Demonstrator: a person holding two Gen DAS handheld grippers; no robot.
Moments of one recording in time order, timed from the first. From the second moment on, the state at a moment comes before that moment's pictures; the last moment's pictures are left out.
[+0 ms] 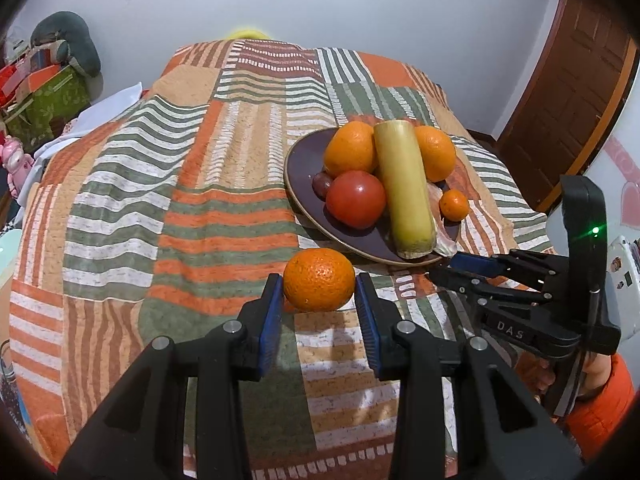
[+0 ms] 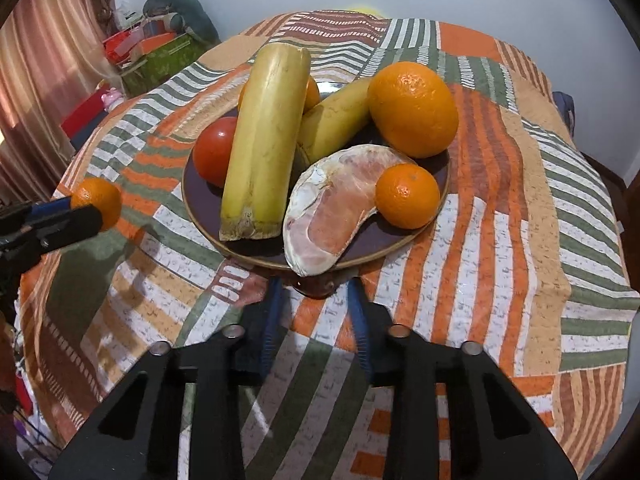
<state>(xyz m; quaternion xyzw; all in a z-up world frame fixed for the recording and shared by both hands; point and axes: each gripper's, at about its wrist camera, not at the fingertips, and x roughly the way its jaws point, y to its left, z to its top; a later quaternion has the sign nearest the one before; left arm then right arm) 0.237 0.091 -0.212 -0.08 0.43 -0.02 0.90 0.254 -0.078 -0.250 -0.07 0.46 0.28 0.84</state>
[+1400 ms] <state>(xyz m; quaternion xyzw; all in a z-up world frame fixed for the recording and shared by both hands) 0.248 0.077 -0.223 -0.07 0.45 -0.04 0.89 0.248 -0.082 -0.248 -0.08 0.44 0.33 0.83</state>
